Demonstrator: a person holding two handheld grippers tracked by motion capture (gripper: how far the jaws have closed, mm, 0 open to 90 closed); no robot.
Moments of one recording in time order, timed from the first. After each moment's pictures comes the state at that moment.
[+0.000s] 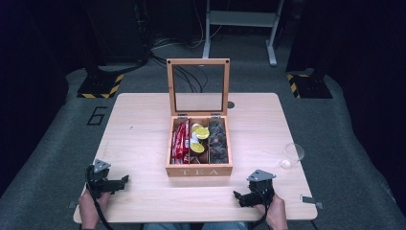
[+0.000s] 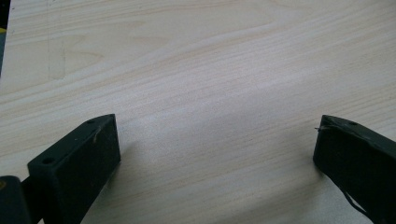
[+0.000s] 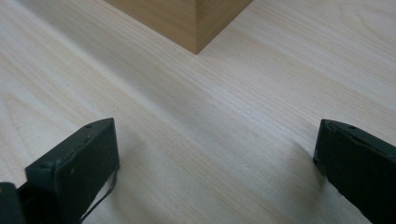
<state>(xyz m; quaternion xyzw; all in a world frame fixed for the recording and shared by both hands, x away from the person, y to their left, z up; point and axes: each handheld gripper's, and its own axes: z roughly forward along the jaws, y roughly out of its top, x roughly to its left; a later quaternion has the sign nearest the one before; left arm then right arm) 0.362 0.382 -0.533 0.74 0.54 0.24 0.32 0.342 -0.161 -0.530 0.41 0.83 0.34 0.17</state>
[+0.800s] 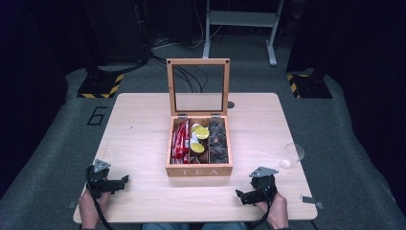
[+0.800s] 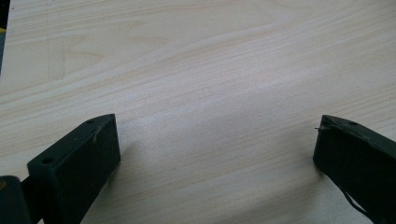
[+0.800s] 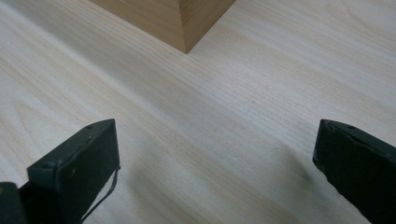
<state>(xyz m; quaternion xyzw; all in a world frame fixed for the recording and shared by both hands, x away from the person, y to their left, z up) 0.362 0.382 -0.533 0.74 0.54 0.24 0.32 0.347 -0.166 -0.515 0.42 0.83 0.33 0.15</state>
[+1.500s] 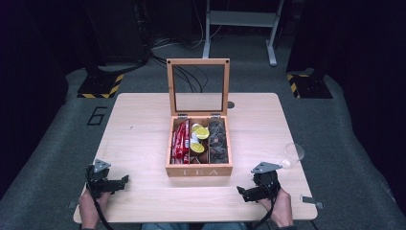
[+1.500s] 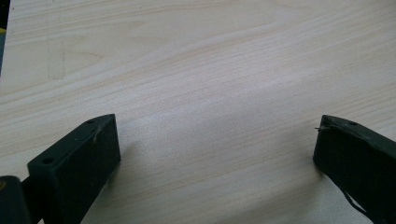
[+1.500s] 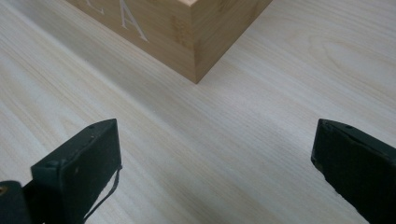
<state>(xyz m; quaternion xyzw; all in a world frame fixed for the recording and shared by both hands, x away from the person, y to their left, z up) 0.362 0.382 -0.533 0.74 0.54 0.24 0.32 0.344 -0.165 -0.479 0.41 0.83 0.33 0.15</state>
